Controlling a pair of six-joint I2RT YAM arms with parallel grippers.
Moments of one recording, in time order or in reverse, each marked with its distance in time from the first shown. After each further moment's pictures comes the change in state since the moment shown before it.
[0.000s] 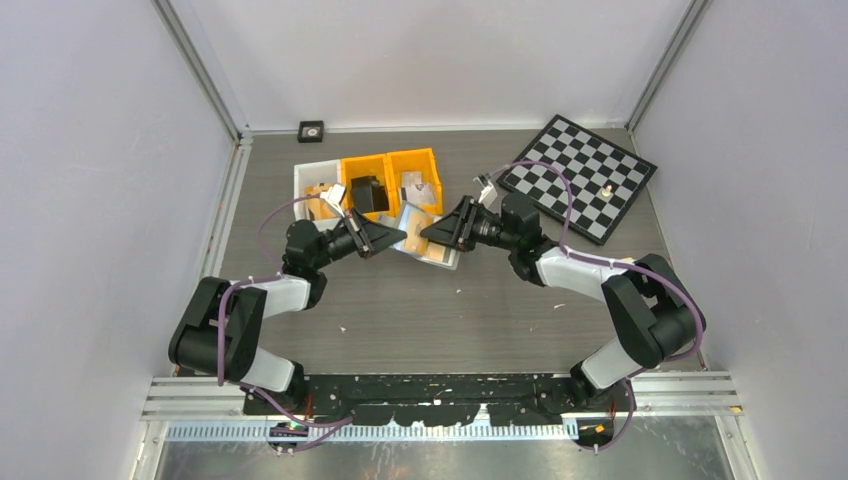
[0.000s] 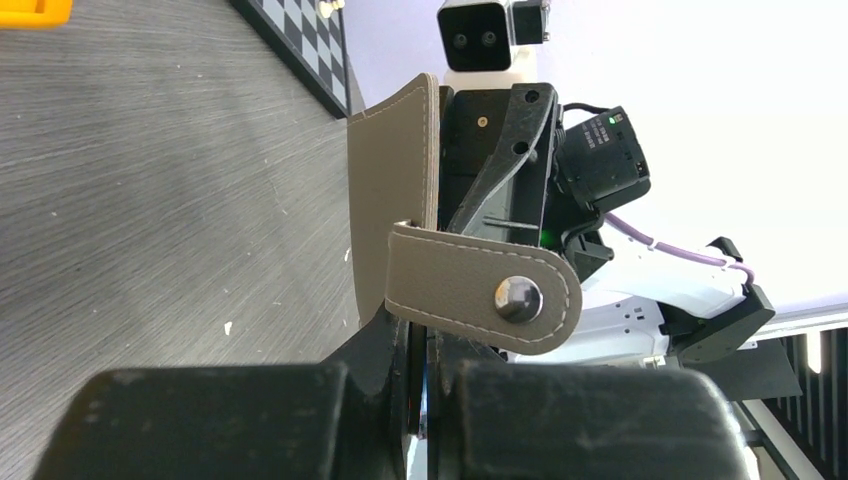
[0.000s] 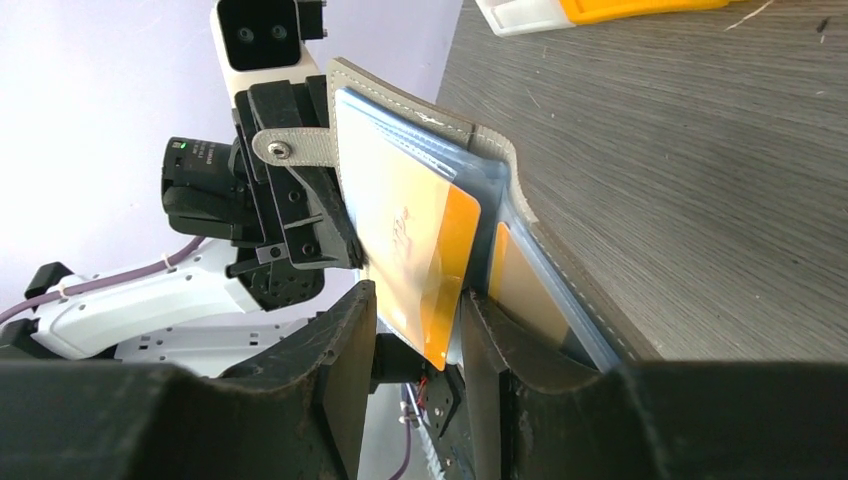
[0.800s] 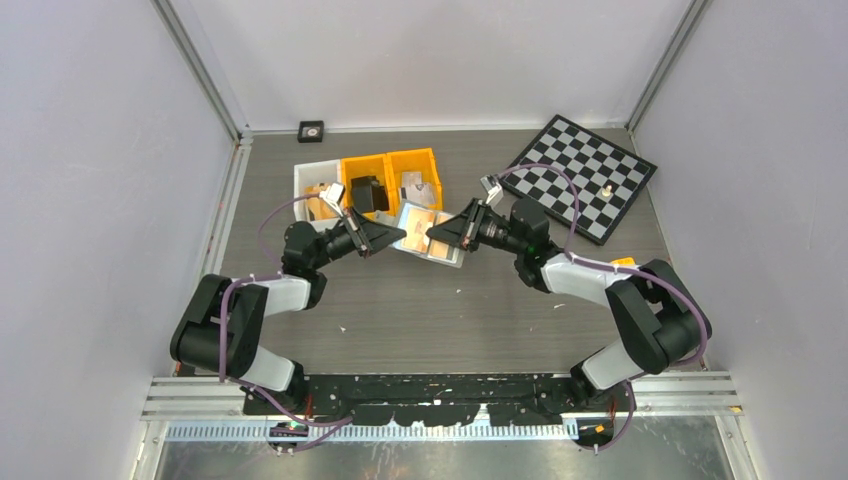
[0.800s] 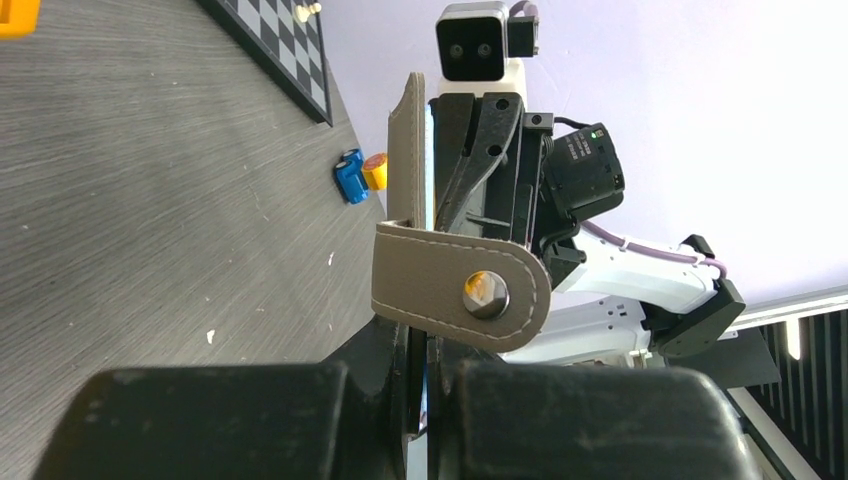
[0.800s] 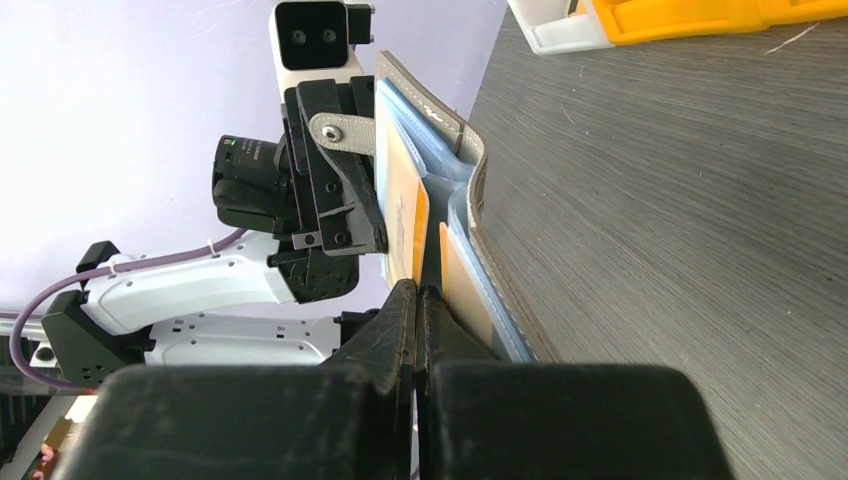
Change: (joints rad) left arm 0.010 0.018 -0.001 0.087 0.013 -0.045; right arm -0.013 -0.032 -0.071 0.169 -0.019 0.067
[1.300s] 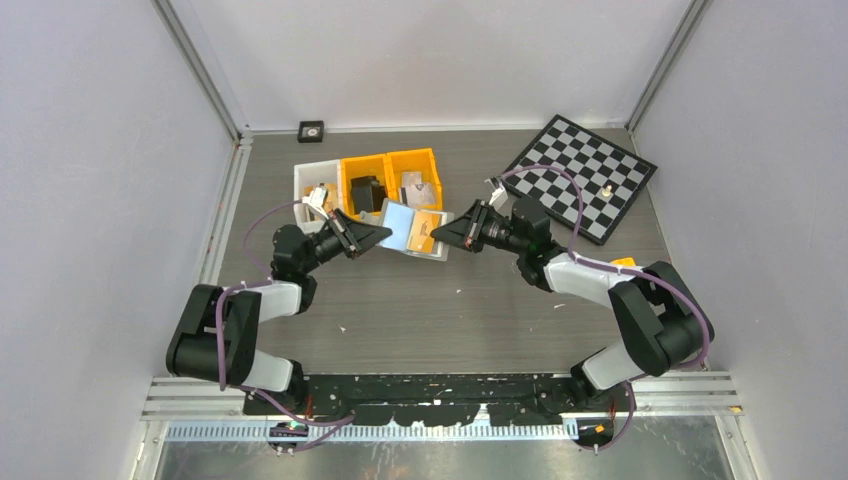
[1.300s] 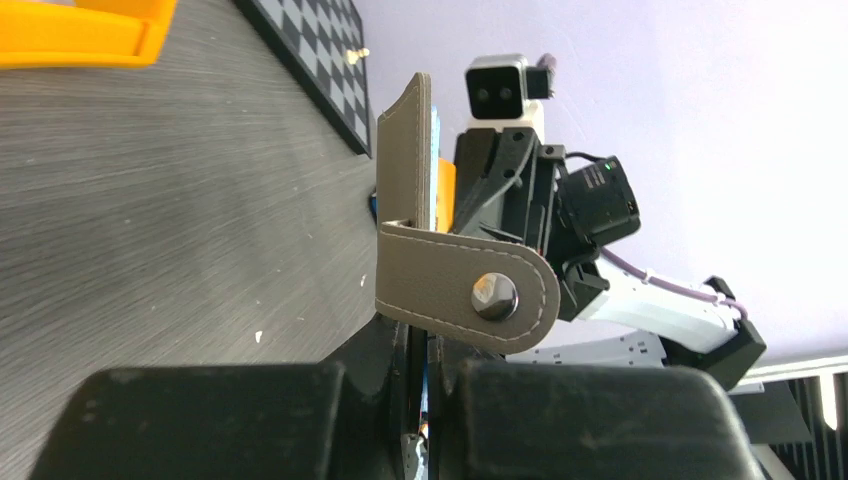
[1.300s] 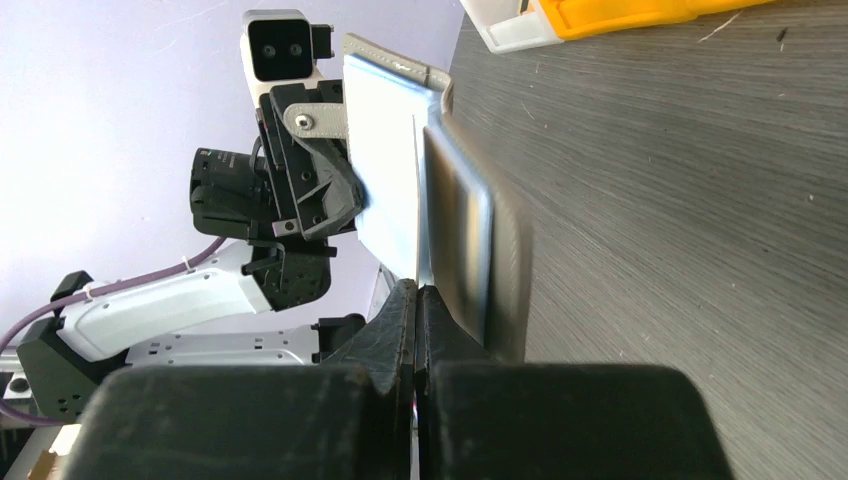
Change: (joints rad) left arm 0.085 -0.032 -0.053 -0.020 -0.018 0.015; right arm -0.020 -0.008 0.000 -0.087 0.017 -0.028
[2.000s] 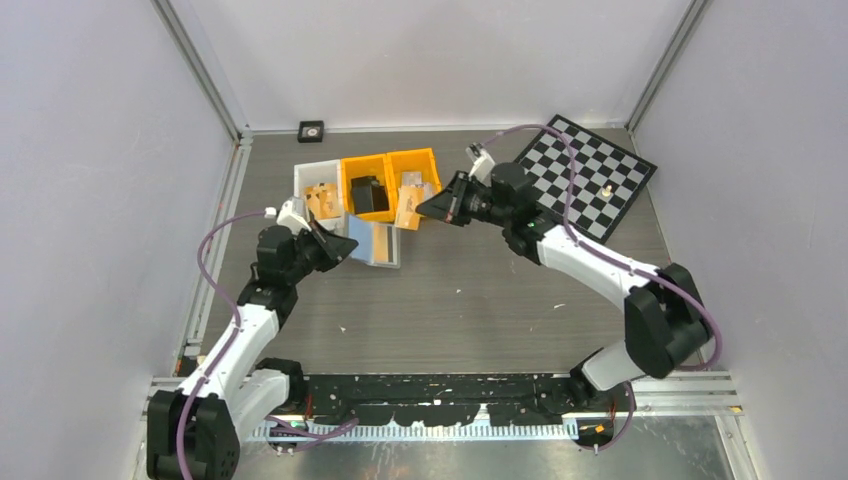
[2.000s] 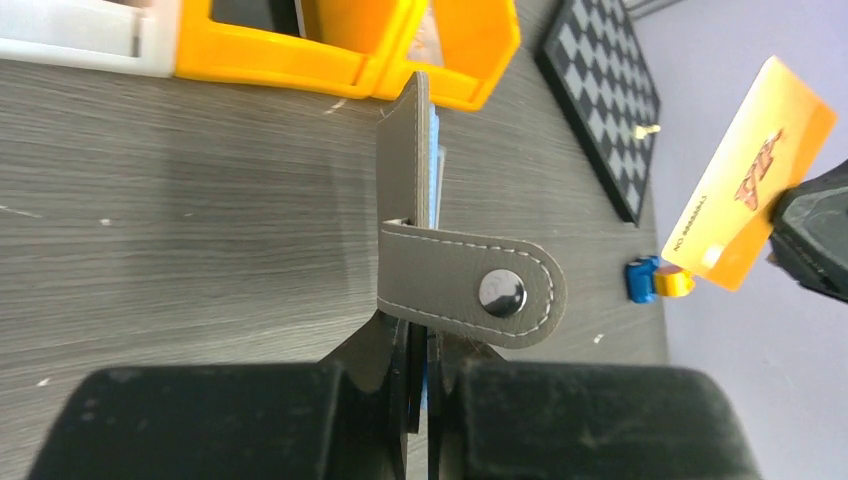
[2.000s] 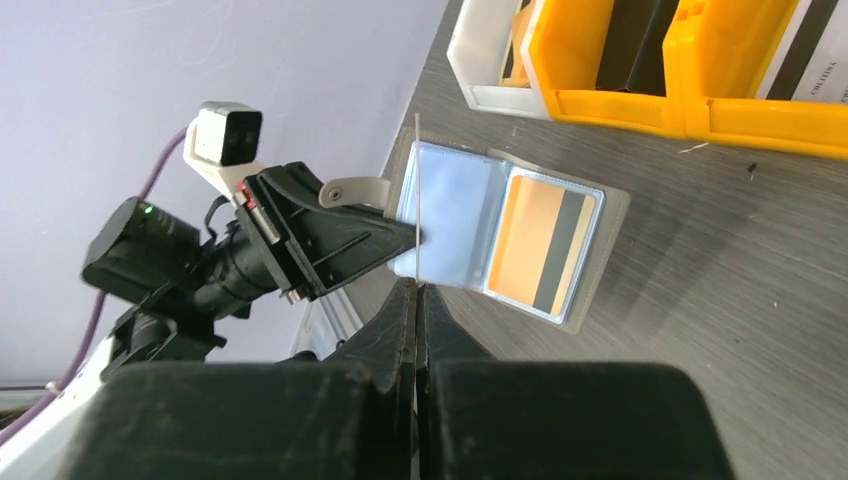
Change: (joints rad) left arm 0.043 -0.512 0.067 -1.019 -0.412 0.536; right arm 0.071 -0.051 0.307 -0.443 0.155 -0.243
